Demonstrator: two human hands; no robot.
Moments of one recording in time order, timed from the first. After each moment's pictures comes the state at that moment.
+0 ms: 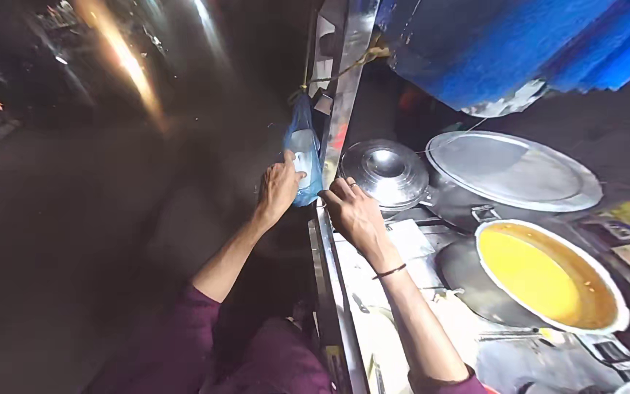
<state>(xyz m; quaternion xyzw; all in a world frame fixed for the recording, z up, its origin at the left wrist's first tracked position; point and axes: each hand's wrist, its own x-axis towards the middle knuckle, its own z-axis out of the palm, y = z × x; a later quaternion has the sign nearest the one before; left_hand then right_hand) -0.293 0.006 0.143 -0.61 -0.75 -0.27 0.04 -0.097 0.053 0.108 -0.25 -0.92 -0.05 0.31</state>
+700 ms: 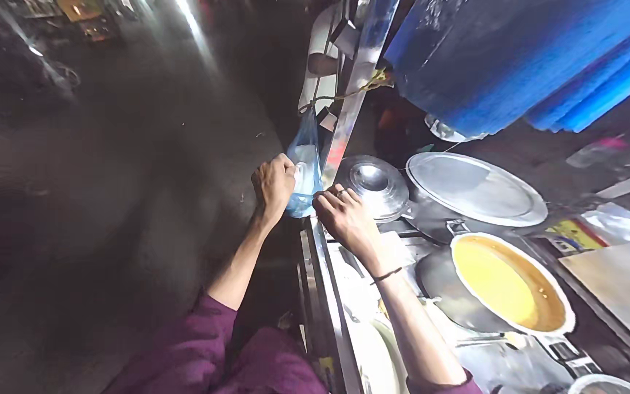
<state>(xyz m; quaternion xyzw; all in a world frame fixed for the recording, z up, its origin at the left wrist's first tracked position) -0.302 0.008 0.158 -0.52 -0.75 -0.42 0.05 -0.112 0.049 0.129 -0.19 -0.93 -0.12 0.30</state>
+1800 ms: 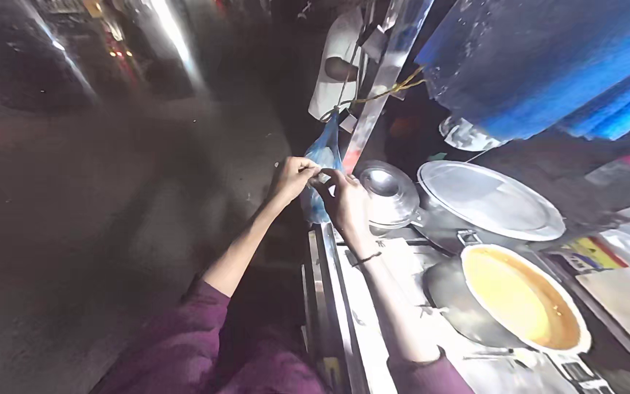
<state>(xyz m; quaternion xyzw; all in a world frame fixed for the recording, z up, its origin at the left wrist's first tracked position) -0.325 0.022 0.162 -0.58 -0.57 -0.54 -0.23 -0.162 0.041 0.148 -0.39 -0.83 0.07 0.40</state>
